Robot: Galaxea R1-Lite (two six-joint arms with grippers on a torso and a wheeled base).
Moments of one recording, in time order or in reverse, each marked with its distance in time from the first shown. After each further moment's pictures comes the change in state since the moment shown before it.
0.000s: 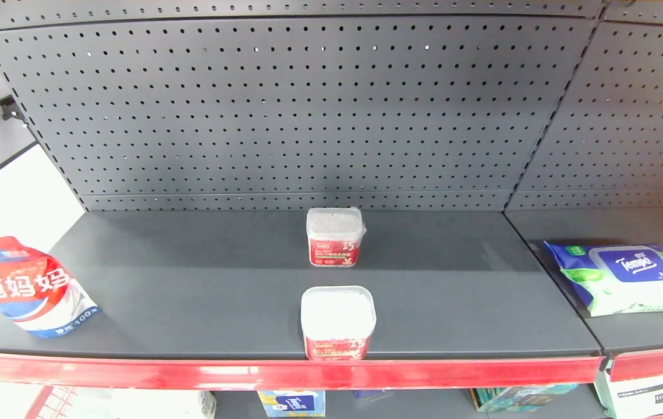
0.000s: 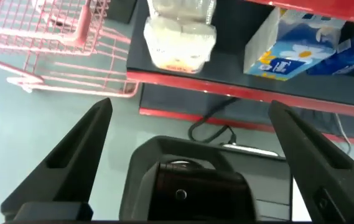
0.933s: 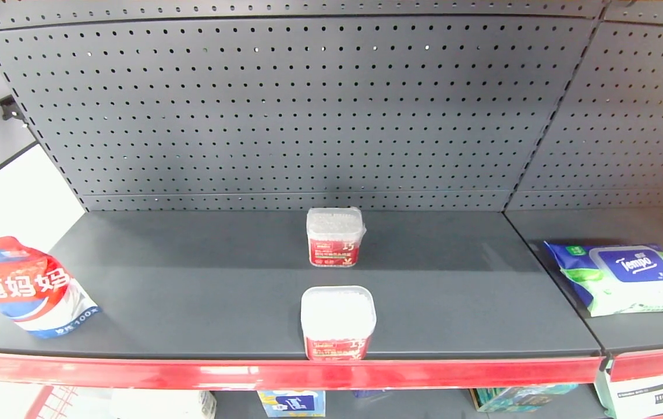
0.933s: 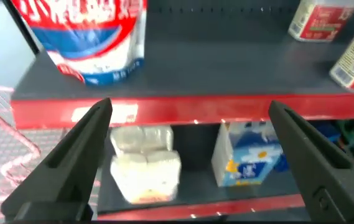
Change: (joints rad) left arm -0.029 -0.219 0.420 -0.828 -0.130 0.104; right arm 0.050 -0.170 0.416 -0.704 0.071 0.124
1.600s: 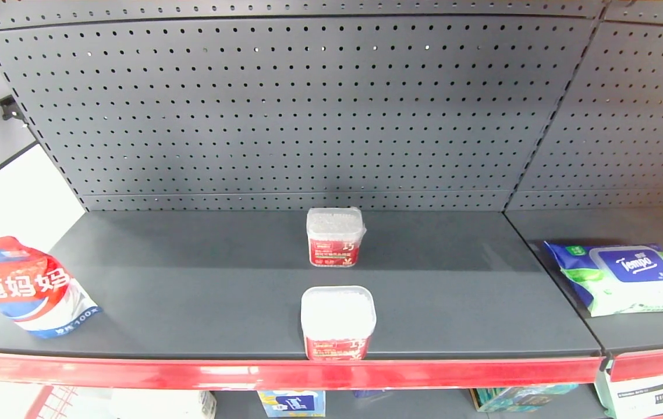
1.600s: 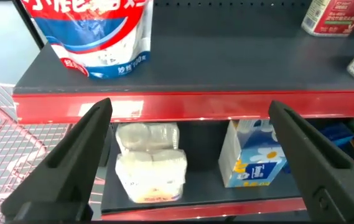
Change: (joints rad) left arm 0.001 0.000 0.039 -0.007 0.006 -0.031; right arm 0.000 -0.002 0.013 0.032 0.168 -0.091
